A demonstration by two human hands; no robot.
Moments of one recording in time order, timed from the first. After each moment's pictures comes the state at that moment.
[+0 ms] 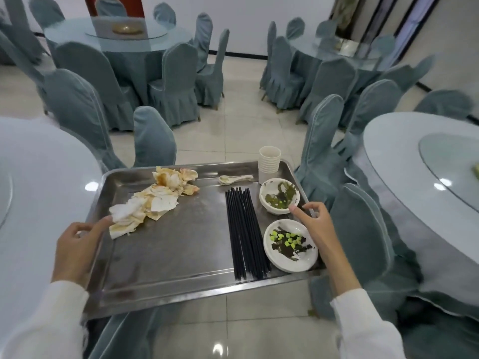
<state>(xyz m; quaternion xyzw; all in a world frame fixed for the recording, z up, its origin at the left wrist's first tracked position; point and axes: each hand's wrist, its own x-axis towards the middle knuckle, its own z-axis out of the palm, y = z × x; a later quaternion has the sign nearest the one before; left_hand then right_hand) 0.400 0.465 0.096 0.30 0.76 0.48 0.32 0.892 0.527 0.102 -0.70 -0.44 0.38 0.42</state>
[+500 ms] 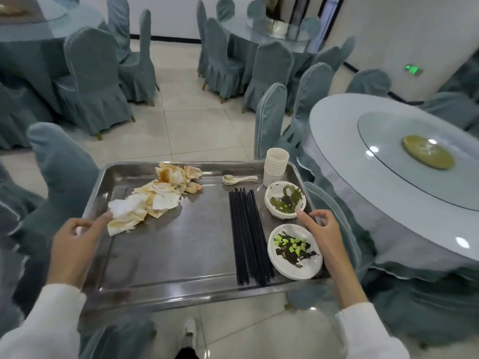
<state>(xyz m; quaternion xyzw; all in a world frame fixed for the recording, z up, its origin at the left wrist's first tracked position) 0.500 0.679 0.074 0.41 0.71 0.43 0.38 0.996 0.580 0.086 -0.78 -0.32 0.29 0.45</state>
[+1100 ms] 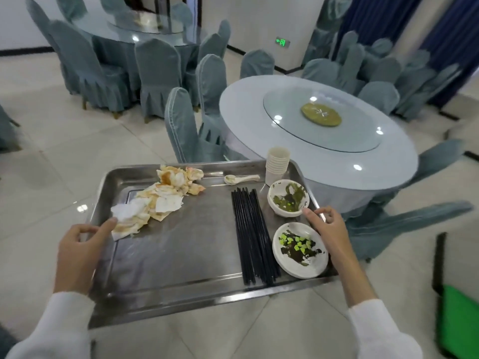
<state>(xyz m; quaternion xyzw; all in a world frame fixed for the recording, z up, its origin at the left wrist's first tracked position) 0.650 0.891 0.092 0.58 0.58 0.33 0.47 1.037 0.573 0.128 -0.84 -0.12 0.16 0.51</state>
